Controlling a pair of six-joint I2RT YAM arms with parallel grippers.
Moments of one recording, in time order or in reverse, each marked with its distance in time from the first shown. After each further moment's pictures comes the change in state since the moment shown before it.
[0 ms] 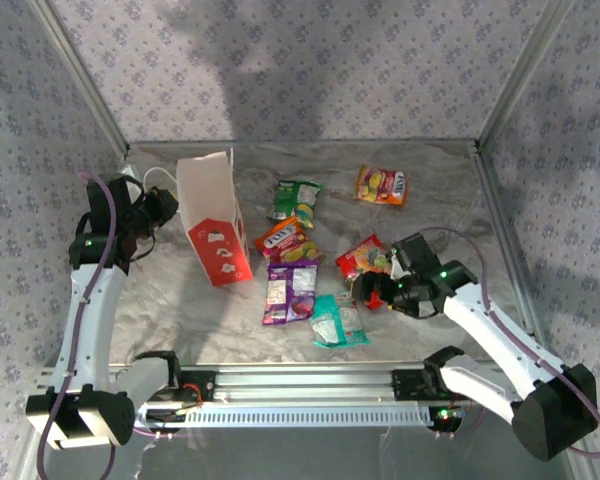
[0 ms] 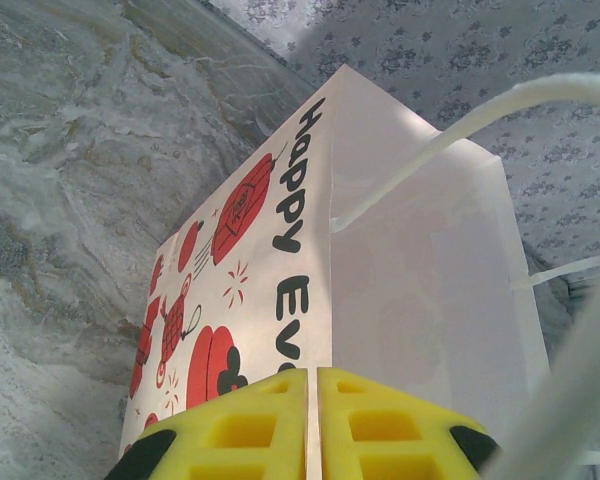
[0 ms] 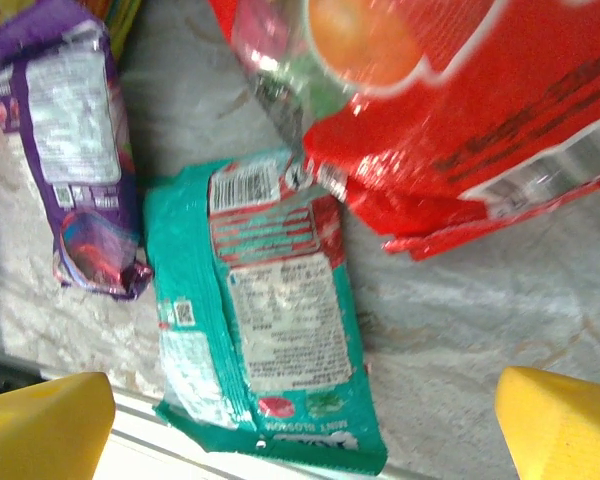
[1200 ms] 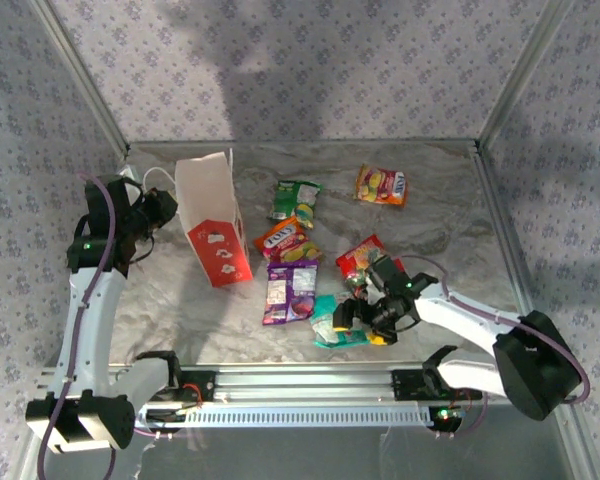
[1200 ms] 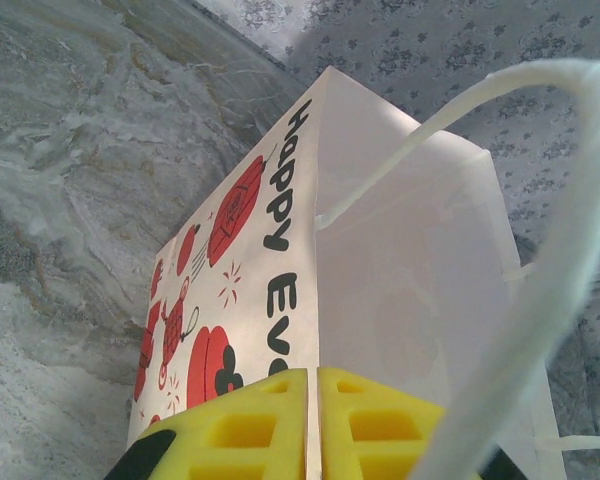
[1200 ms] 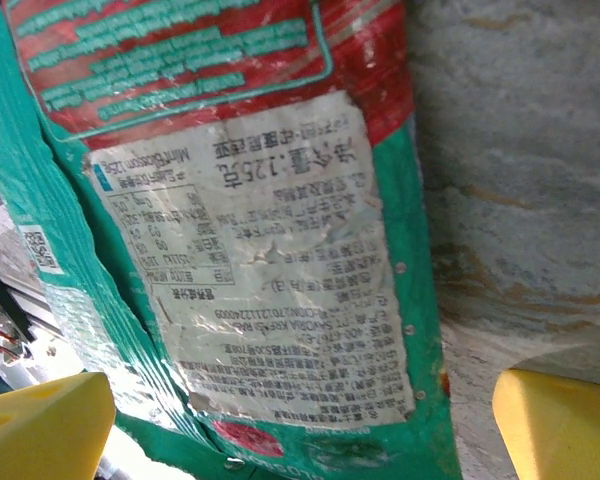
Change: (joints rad) left arm 0.000 -0.020 0.000 -0.011 -0.005 0.022; right arm 0.159 0.227 -0.196 0.275 -0.204 0.118
